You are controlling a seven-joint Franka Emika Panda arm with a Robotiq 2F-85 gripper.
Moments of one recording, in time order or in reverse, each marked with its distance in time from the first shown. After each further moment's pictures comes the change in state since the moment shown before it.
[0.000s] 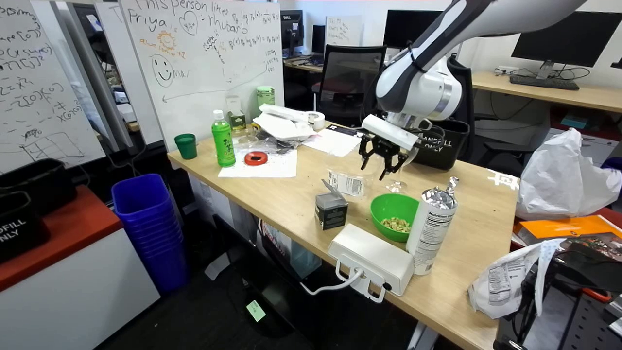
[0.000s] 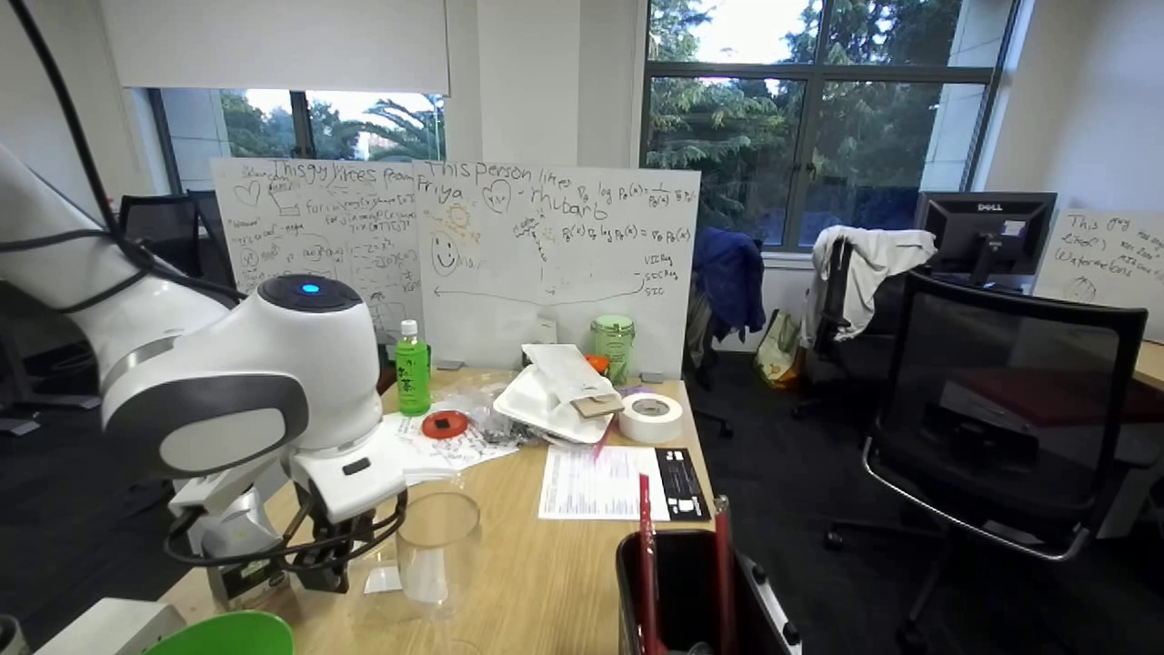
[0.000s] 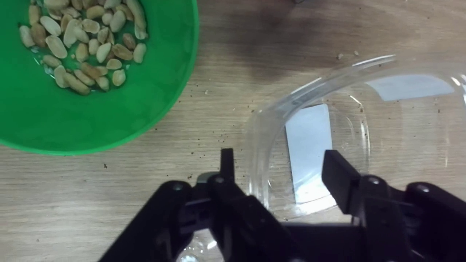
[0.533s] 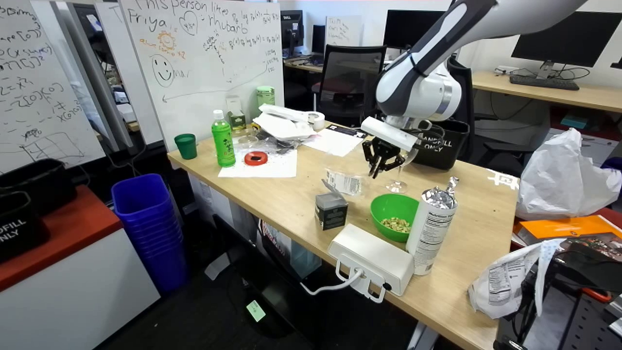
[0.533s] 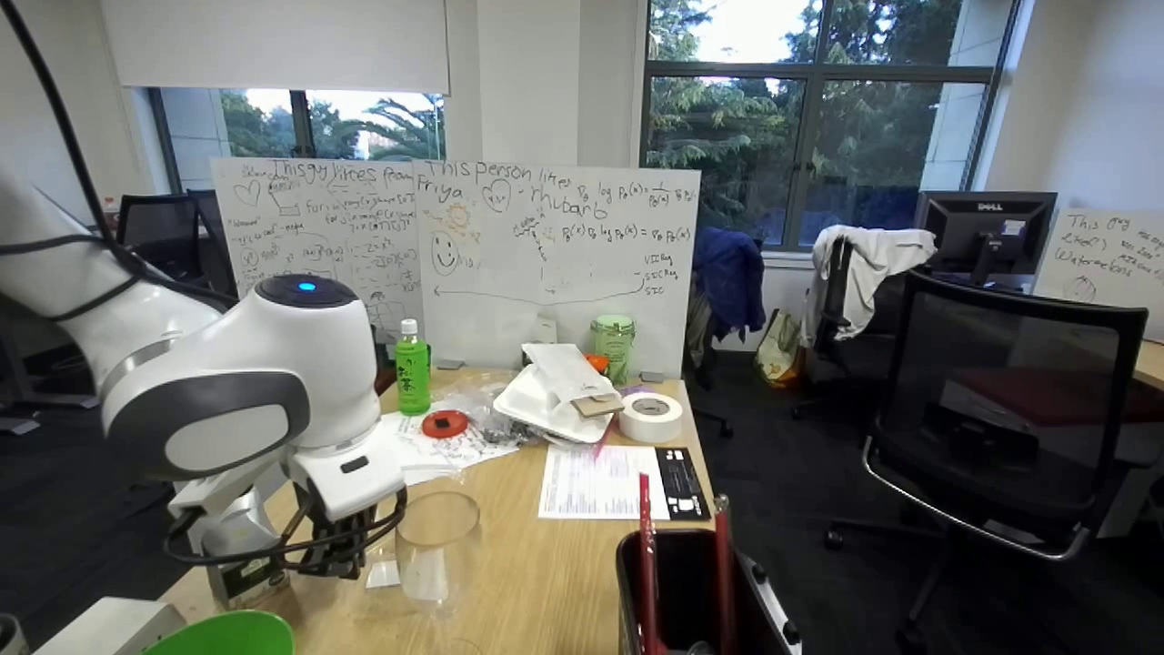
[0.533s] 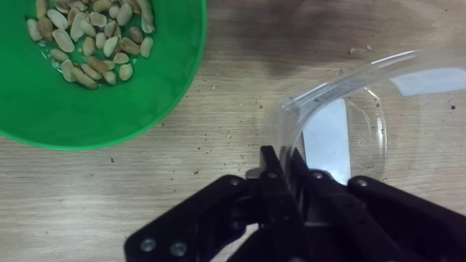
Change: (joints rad) arm 0.006 0.005 -0.006 0.000 -0.067 0.001 0.059
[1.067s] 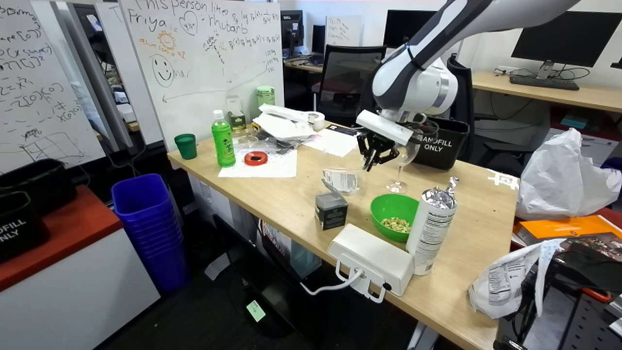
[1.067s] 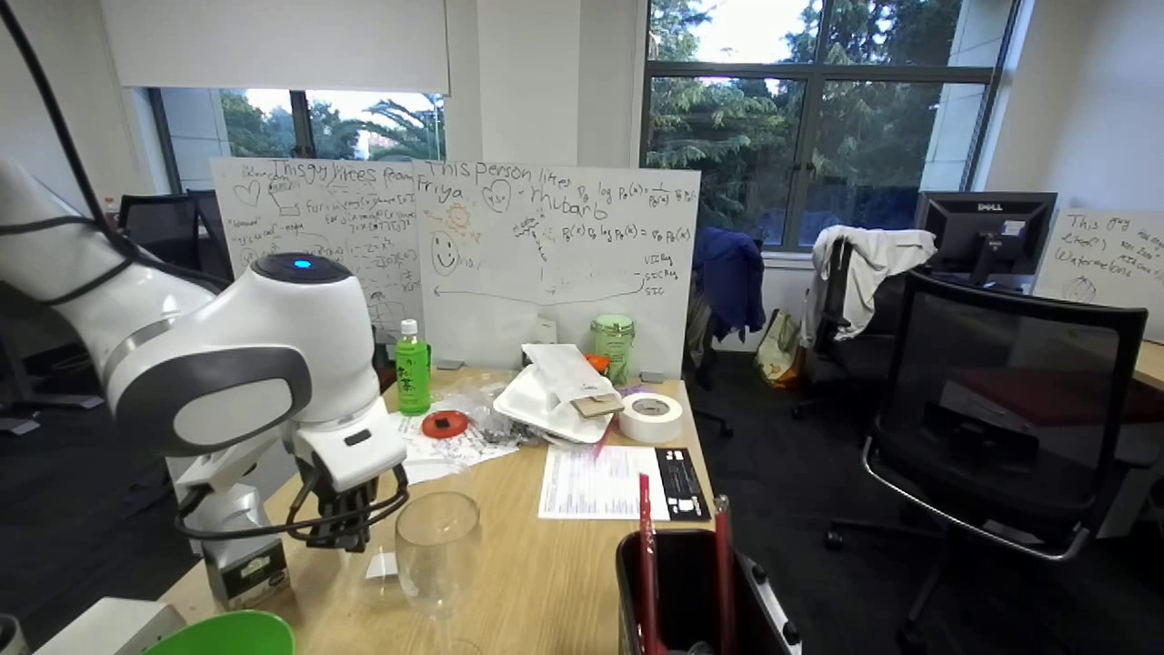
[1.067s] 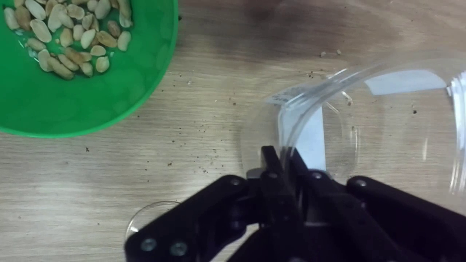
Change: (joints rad) arm 0.008 -0.012 0.006 0.030 -0.030 0.000 -0.006
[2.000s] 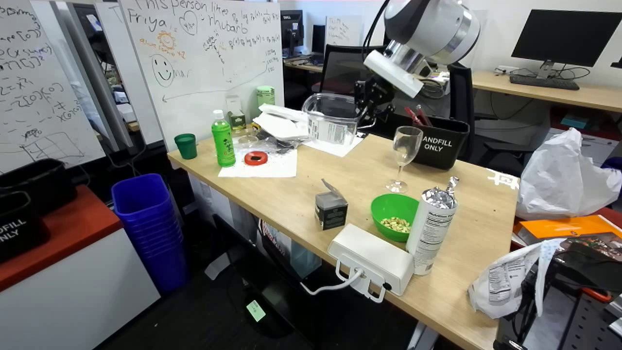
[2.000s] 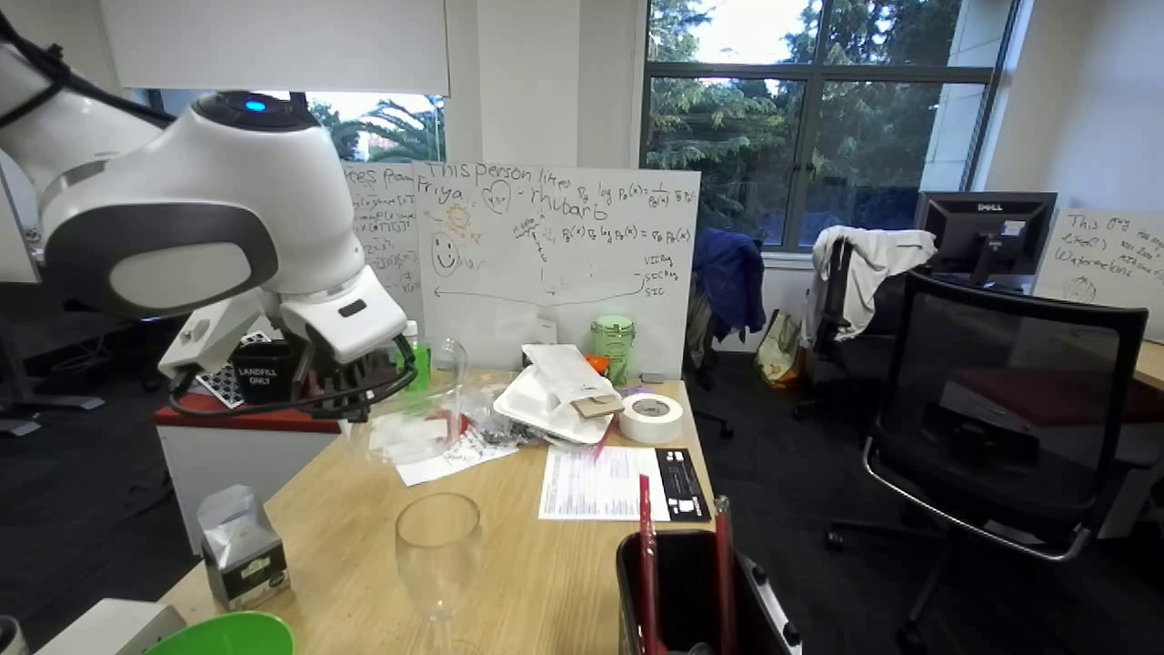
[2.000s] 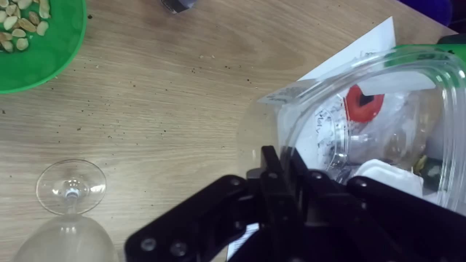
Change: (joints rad) arm -0.061 -0.225 0.071 -0.027 0.166 -0.009 -0.239
